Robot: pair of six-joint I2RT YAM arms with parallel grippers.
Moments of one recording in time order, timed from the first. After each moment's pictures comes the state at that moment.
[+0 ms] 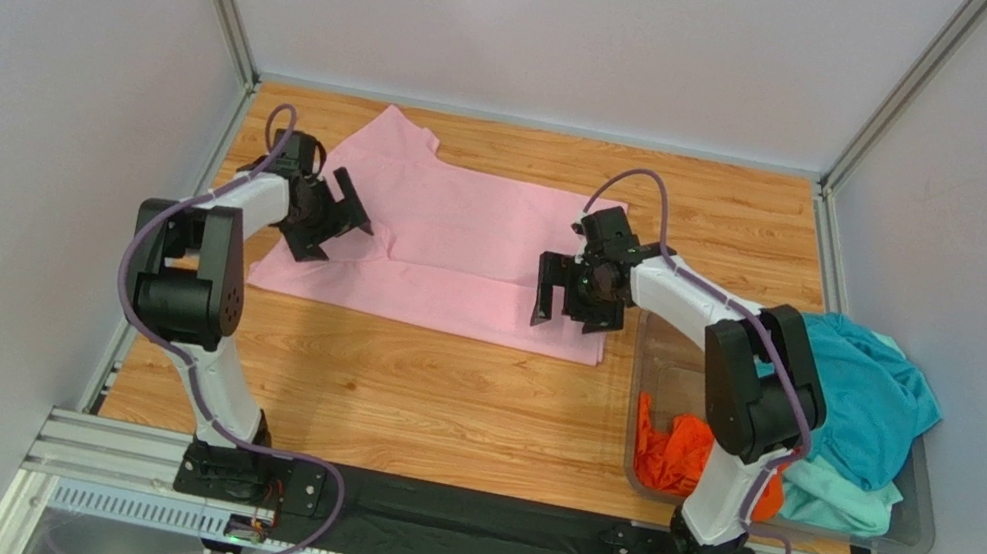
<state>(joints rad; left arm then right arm) 0.06 1.77 1.09 -0.40 0.19 -0.60 0.47 1.82 1.16 -0.48 -0.18 0.38</state>
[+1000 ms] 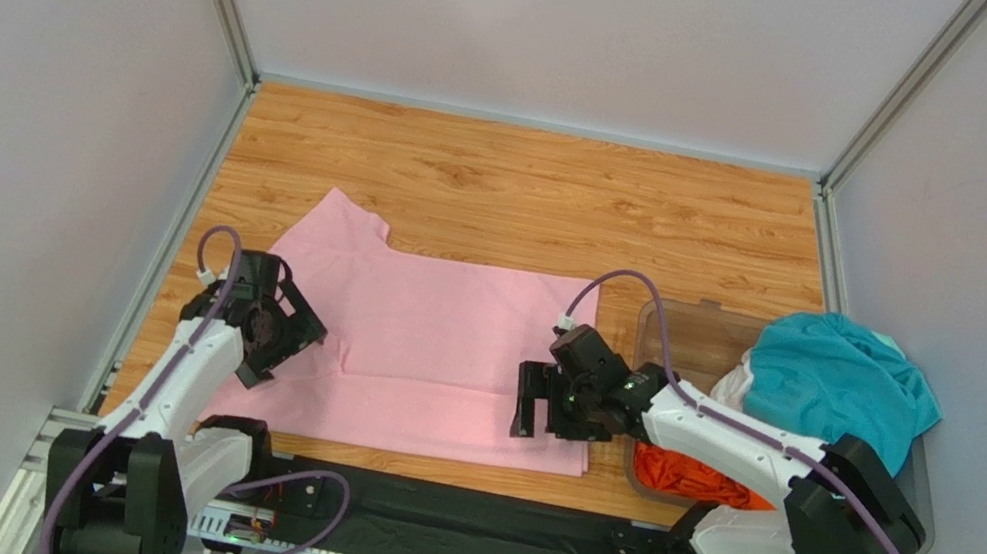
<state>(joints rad) 0.07 0.97 0.48 -0.67 -0.07 -0.76 0.86 1.30 0.64 -0.46 -0.07 0.71</state>
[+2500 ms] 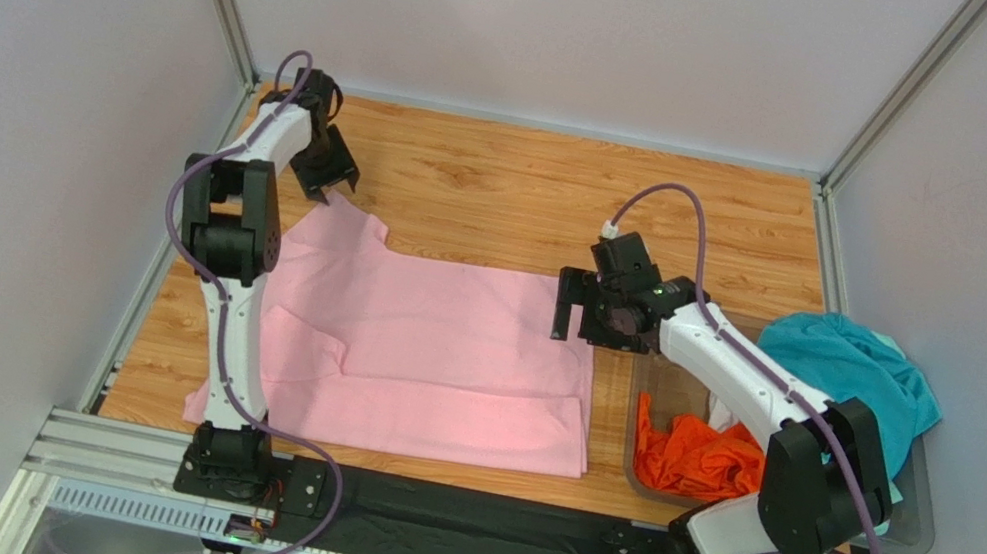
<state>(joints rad) 0.07 2.29 1.89 -0.80 -0.01 -0.60 0.55 1.48 1.03 -0.61 0.06 0.49</state>
